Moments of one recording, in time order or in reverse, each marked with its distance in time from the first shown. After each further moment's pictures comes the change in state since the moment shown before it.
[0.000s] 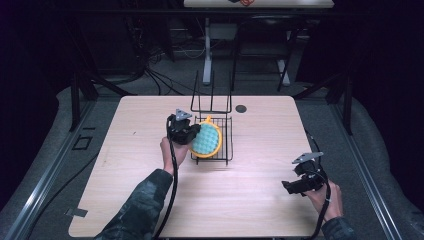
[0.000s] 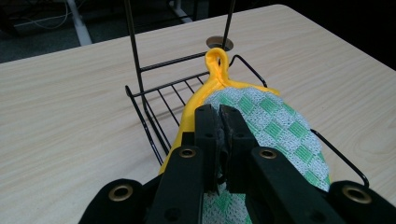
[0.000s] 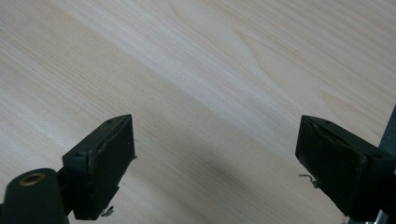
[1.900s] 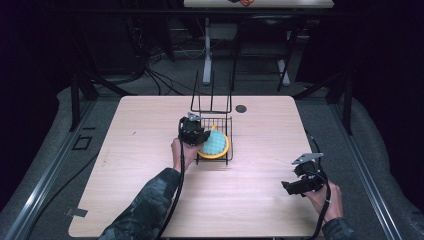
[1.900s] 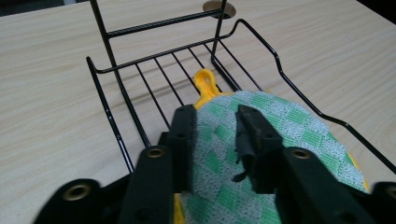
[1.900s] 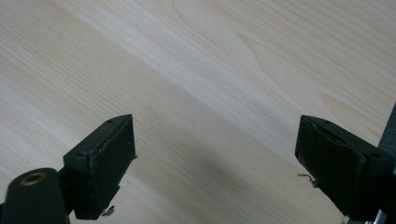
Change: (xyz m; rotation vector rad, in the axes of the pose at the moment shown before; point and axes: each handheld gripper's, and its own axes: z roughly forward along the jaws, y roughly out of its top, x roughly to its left) left arm -0.008 -0.009 0.045 0.106 -0.001 -0.009; right arm 0.003 0.000 -0.003 -0.008 -0.004 -0.009
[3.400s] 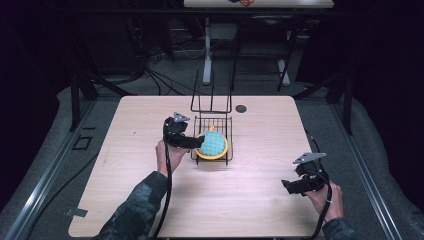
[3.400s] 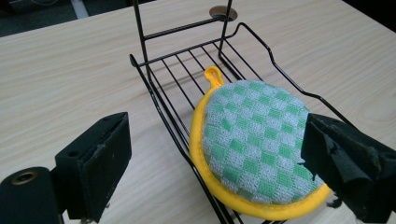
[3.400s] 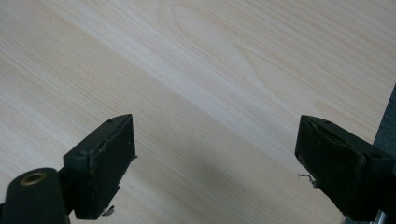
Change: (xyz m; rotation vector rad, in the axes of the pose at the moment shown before) left arm 0.013 -0.005 -0.060 -0.001 -0.002 0.003; right arm 0.000 0.001 -0.006 -0.037 -0.003 0.005
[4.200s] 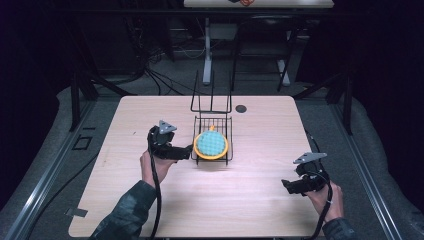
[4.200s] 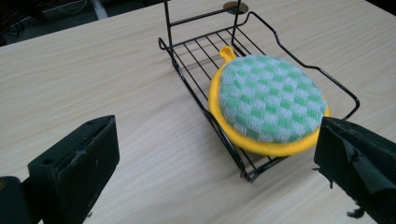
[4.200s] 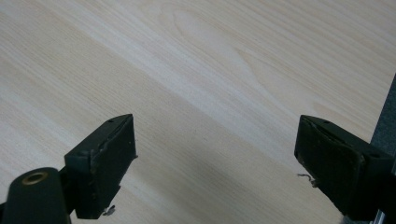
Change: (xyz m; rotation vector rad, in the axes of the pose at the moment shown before) left arm -0.001 -0.026 -0.054 -0.023 0.080 0.052; right arm 0.002 0.001 -0.004 -0.005 -0.003 0.002
